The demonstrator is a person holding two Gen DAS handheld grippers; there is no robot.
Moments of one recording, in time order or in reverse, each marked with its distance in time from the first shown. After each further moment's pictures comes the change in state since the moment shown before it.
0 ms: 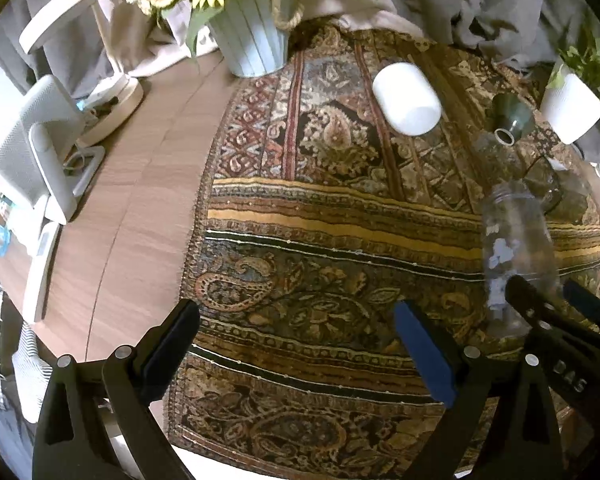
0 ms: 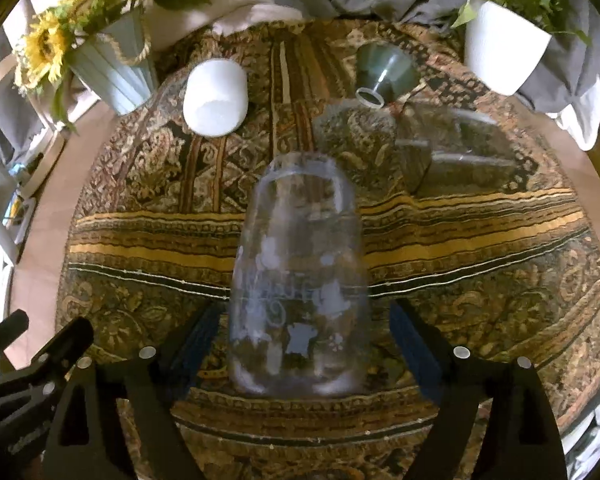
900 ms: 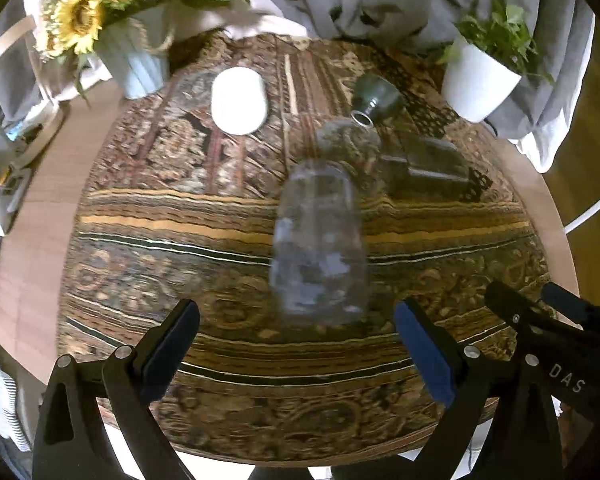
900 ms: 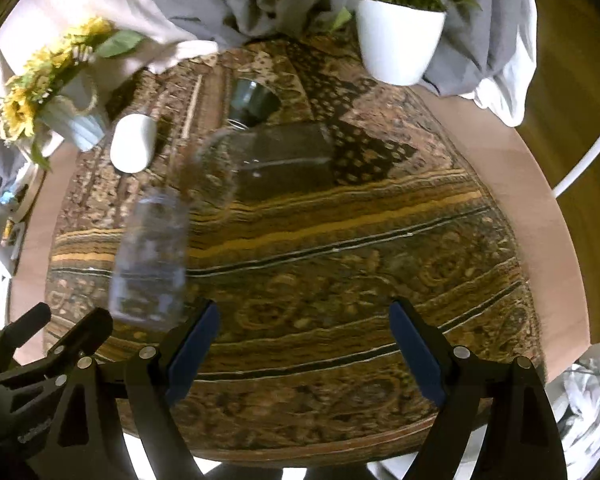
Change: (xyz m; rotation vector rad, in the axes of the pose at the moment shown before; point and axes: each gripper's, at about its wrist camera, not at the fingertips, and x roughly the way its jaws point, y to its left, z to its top) left arm -0.029 -0.136 -0.012 0.061 0.000 -0.199; right arm -0.054 -0.134 -0.004 0.063 0.021 -0.055
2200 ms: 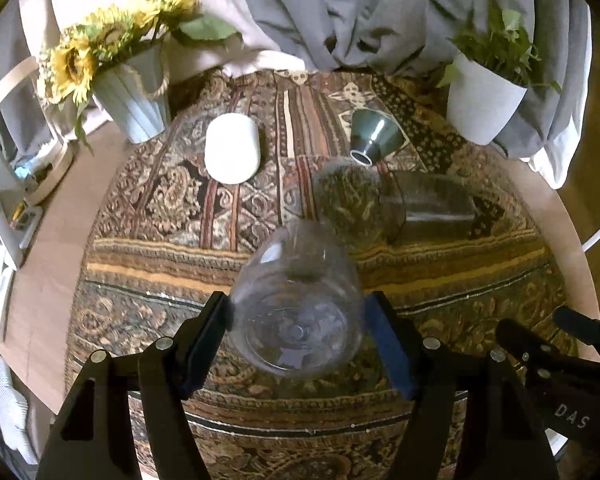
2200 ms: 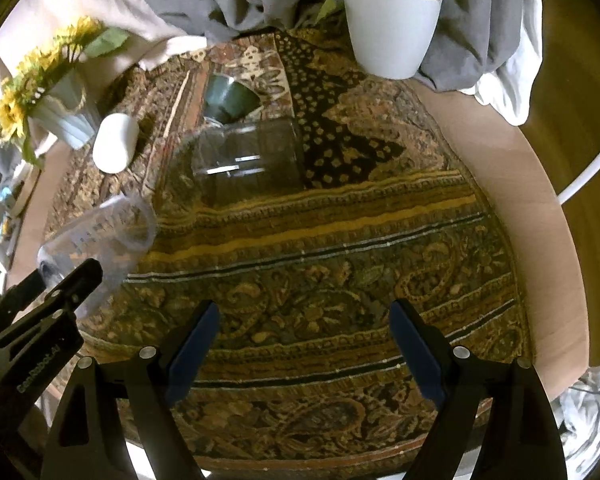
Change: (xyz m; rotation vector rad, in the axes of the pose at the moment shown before) left arm 0.001 -0.023 0.025 0.038 -0.129 0.094; right arm 0.012 -0.025 0.013 -0.011 -0.001 0.043
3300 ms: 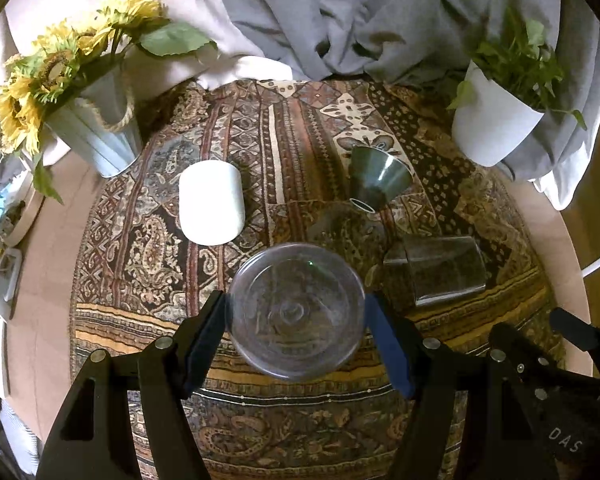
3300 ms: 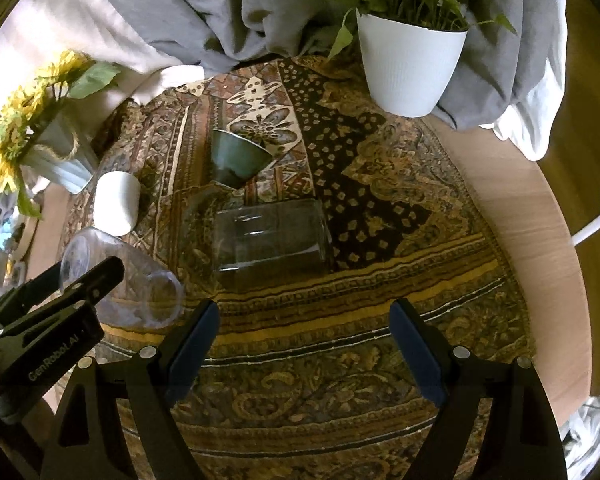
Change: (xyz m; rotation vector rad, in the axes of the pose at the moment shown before) left arm 0.037 0.003 0.082 0.036 0.061 -0.045; right arm 0.010 0.018 0.070 0.037 -0.015 0.008
